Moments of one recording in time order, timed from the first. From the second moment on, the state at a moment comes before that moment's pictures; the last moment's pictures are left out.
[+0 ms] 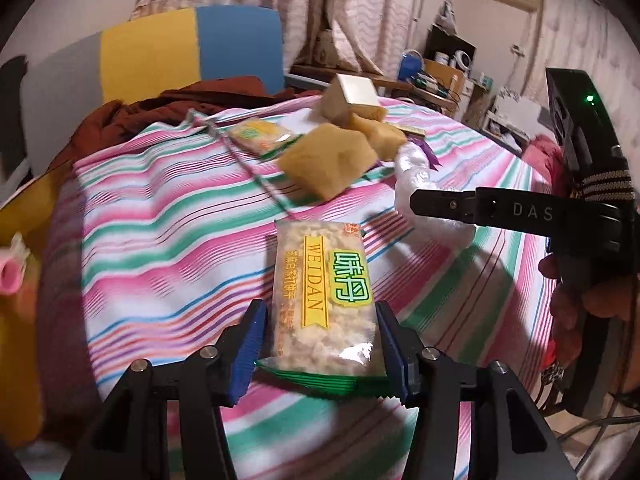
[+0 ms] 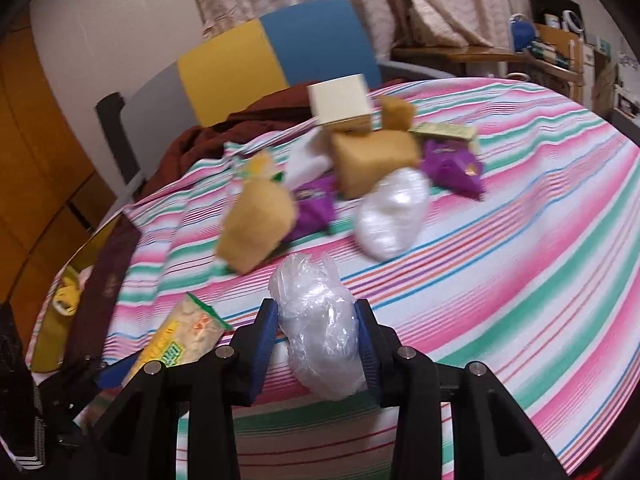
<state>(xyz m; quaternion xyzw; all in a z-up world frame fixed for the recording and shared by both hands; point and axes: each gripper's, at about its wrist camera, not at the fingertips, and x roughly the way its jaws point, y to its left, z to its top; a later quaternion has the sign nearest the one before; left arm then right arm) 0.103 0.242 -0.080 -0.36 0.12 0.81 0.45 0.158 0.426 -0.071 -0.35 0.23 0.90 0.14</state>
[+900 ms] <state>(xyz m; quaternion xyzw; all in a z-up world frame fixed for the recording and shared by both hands) 0.100 0.182 -0.055 -0.35 0.10 0.82 0.45 0.109 0.346 -0.027 -0.33 0.19 0.92 0.05</state>
